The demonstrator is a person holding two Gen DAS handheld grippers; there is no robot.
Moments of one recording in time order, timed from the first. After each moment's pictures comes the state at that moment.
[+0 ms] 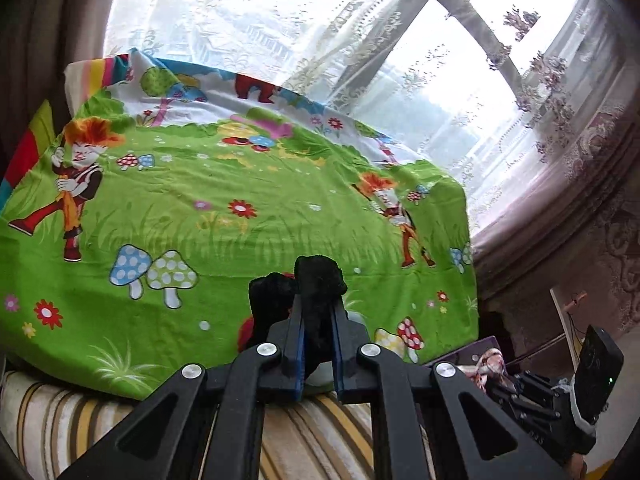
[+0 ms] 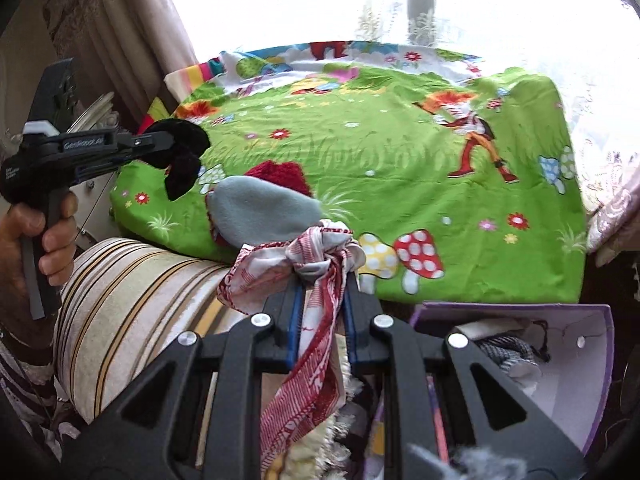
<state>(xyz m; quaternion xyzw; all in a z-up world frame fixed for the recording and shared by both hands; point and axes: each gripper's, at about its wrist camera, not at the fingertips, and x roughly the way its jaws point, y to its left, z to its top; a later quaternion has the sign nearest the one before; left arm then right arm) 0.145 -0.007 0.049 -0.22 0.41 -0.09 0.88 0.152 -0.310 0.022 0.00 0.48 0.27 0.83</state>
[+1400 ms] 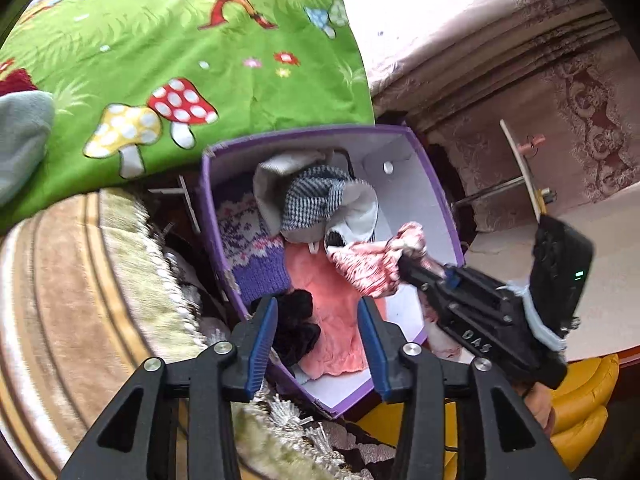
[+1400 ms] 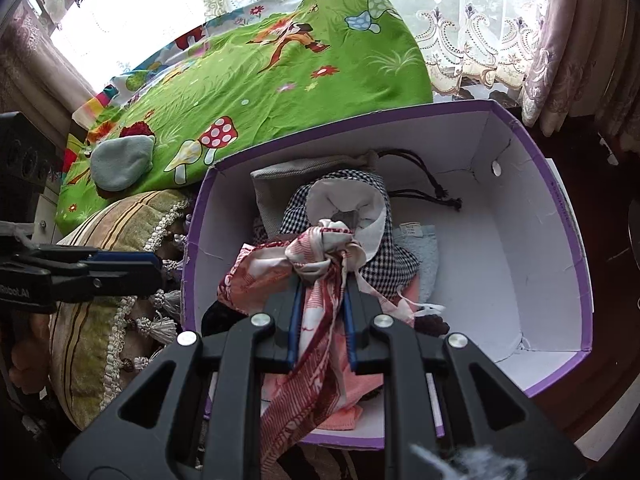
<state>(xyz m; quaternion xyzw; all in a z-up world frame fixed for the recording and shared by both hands) 0.112 -0.260 -0.035 -0.16 0.60 -0.26 0.74 0.099 -0.487 -0.068 0.10 0.56 0.15 0.81</state>
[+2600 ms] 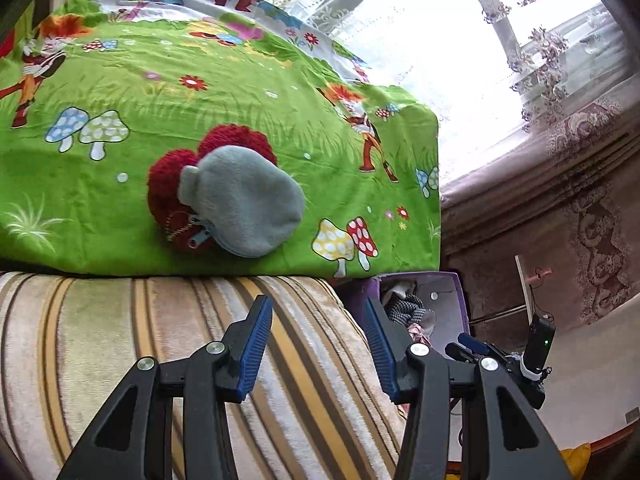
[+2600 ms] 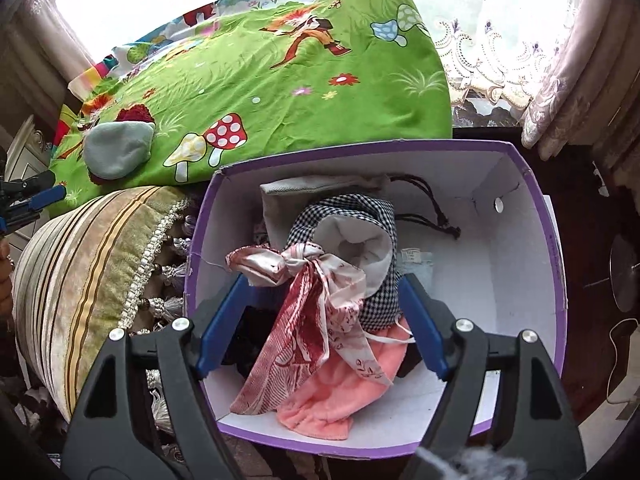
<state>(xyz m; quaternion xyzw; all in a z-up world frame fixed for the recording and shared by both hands) 0.102 -0.057 -0.005 -0.29 0.49 -0.13 0.81 0.122 -0.466 -0.050 0.03 0.58 0.15 0.80</state>
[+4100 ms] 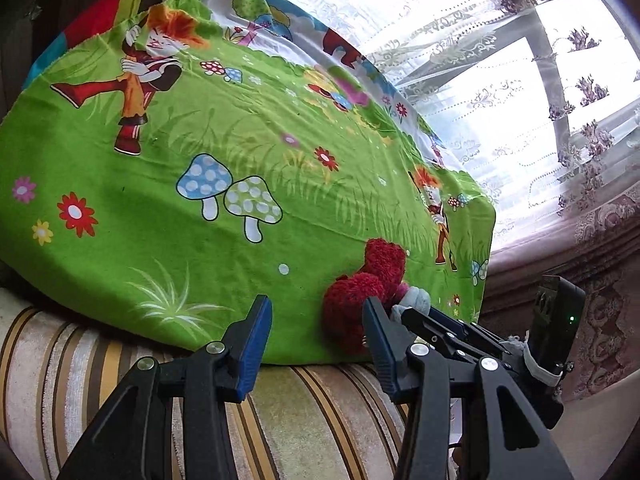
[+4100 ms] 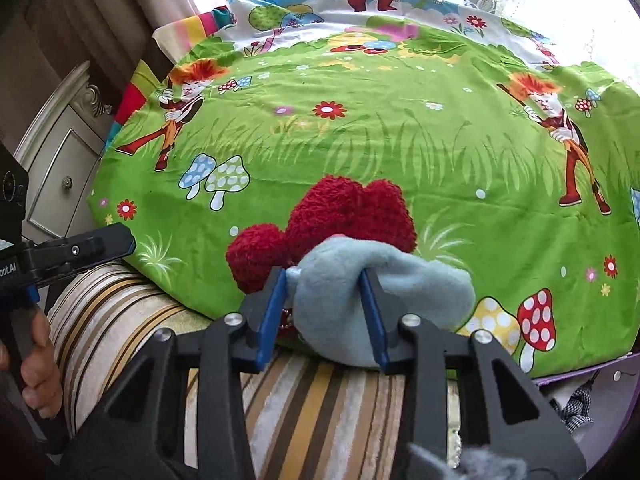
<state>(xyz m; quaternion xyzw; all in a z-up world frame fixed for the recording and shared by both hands) 0.129 0.085 -0.028 -0.35 0.47 -0.05 0.81 0.212 -0.160 -0.029 -0.03 0.56 0.29 0.78</state>
